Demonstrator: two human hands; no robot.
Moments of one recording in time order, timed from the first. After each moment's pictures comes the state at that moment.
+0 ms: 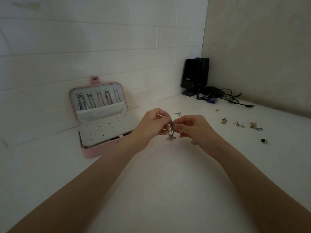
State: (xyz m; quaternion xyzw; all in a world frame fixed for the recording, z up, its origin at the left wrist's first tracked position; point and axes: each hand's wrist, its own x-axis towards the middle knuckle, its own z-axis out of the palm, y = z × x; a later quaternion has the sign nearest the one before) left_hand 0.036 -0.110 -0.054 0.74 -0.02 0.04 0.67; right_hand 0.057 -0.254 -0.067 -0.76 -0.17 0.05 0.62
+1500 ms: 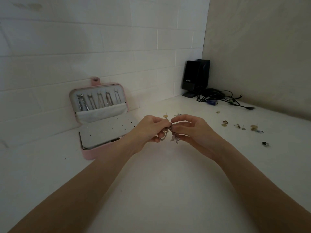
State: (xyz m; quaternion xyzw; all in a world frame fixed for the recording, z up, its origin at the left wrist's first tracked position) left_hand 0.034 -0.100 -0.053 0.80 -0.01 -0.02 0.60; right_hand 0.052 -0.253 -0.062 -0.66 -0.17 0.14 0.72
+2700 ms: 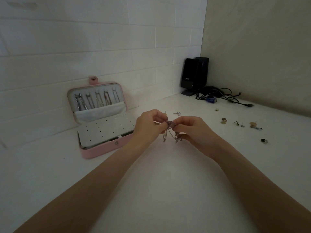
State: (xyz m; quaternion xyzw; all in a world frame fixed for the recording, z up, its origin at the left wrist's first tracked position) left_hand 0.040 -0.107 -0.065 0.82 -0.02 0.17 0.54; right_hand 0.053 -0.252 -0.065 -0.71 -0.18 0.10 0.67
